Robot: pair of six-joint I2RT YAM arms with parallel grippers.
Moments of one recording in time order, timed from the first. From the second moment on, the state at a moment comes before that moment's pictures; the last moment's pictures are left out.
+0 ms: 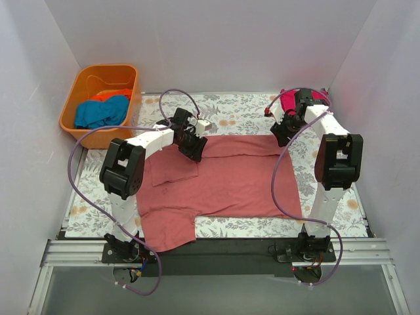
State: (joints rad) left arm -0.43 1.99 1.42 -0.53 0.38 0.24; right arm 0.03 2.00 1.63 -0.91 -0.40 -0.97
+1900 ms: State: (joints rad) left arm -0.46 1.95 1.39 -0.58 0.25 0.29; right arm 0.09 1.91 1.47 -0.91 -0.21 -1.19
